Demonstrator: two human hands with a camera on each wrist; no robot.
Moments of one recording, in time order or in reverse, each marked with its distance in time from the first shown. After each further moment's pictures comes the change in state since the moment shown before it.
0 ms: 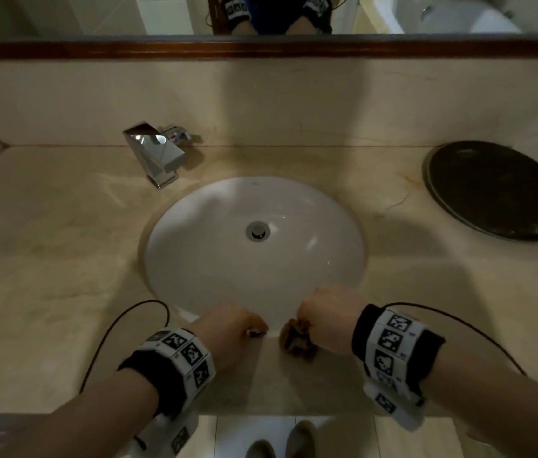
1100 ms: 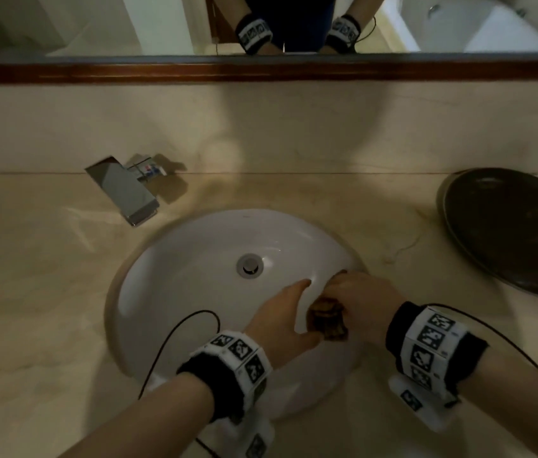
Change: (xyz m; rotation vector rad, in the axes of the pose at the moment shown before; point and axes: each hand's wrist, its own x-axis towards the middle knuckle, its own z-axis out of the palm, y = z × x) left_hand 0.124 0.036 -0.038 -0.505 0.189 -0.014; right_hand 0.068 0.119 -0.027 0.089 0.128 0.039
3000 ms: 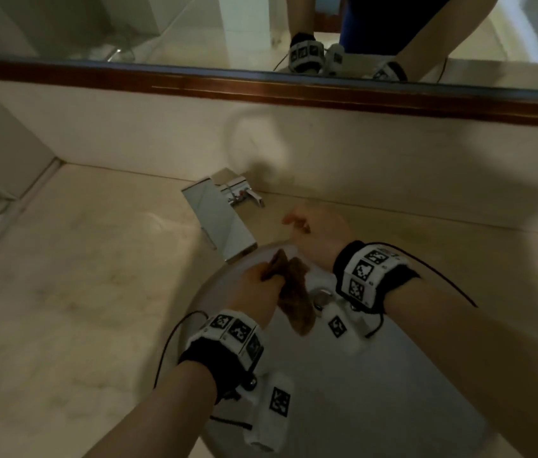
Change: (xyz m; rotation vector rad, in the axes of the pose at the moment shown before) left_hand 0.036 -0.098 -0.136 -0.483 0.463 -0.585; right_hand 0.195 -0.114 -0.123 0.585 0.351 -0.149
